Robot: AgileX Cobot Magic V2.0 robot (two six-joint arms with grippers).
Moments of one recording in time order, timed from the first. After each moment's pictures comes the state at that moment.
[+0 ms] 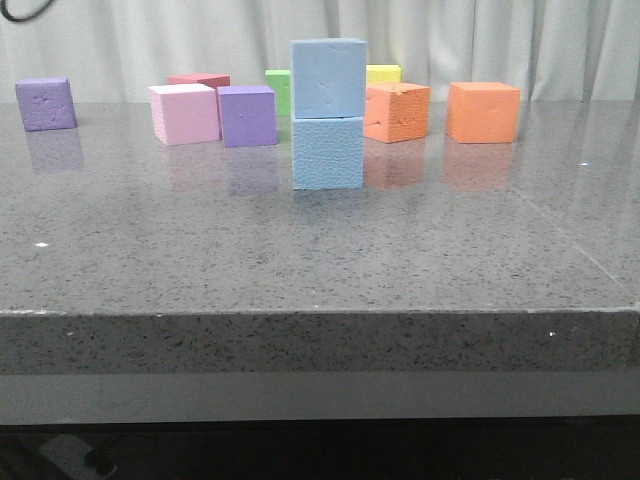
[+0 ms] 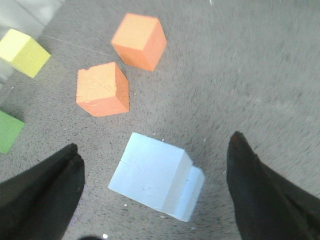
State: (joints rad) left arm -0.56 1.79 -2.10 -0.26 1.09 0.61; right arm 0.40 0.73 -0.82 0.20 0.83 -0.21
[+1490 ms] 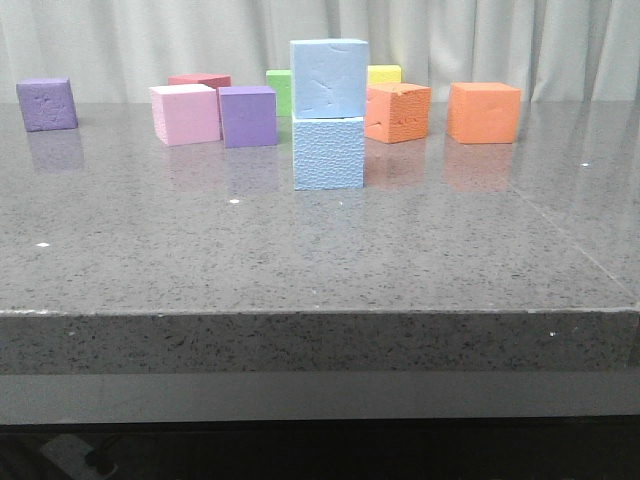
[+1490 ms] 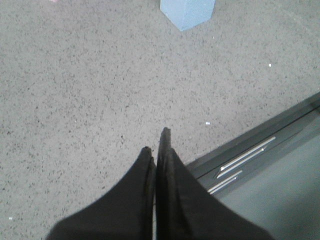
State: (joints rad) left arm -0.56 0.67 -0.74 0.00 0.77 -0.05; right arm 0.40 0.73 -0.82 0.20 0.81 -0.21
